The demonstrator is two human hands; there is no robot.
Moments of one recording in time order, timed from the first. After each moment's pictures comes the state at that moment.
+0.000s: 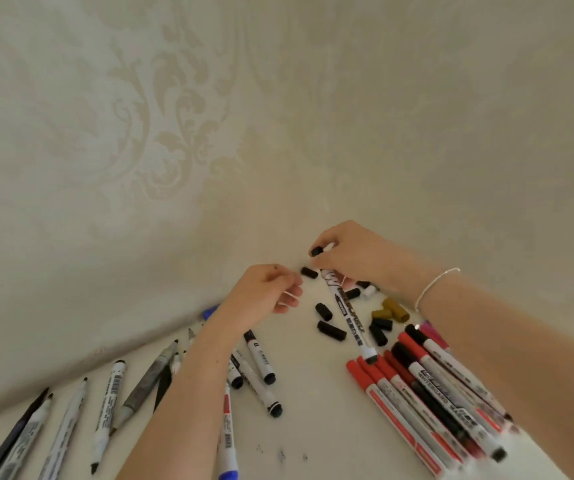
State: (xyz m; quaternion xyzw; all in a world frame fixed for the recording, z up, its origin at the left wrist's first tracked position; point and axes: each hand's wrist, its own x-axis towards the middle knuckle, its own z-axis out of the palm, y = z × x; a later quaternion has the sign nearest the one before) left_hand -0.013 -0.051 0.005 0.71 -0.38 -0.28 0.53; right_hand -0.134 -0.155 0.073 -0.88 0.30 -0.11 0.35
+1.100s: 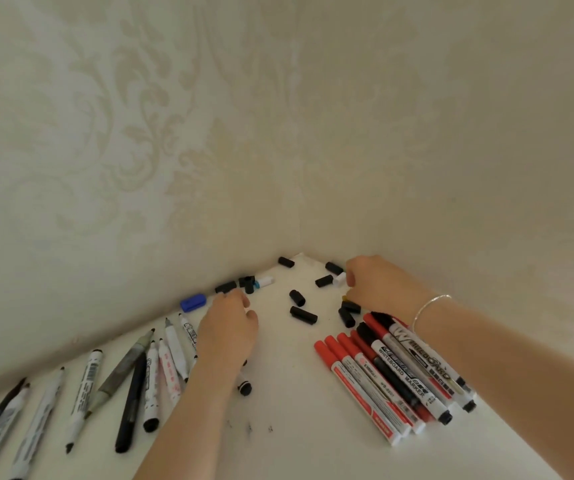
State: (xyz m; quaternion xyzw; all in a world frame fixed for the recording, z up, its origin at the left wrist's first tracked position) left_hand -0.039 -0.043 -0.053 0.90 -0.32 0.01 0.29; right_hand -0.193 -0.196 0.009 -0.93 0.35 -0.03 0.09
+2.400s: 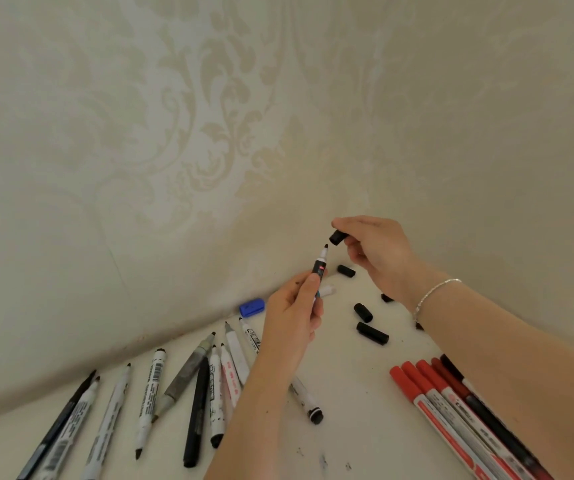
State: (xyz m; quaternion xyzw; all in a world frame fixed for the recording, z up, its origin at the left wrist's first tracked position) left_hand -0.041 -0.030 -0.023 0.59 -0.27 -0.24 0.72; right_hand -0.085 -0.166 0.037 -0.61 0.26 -0.34 0.67
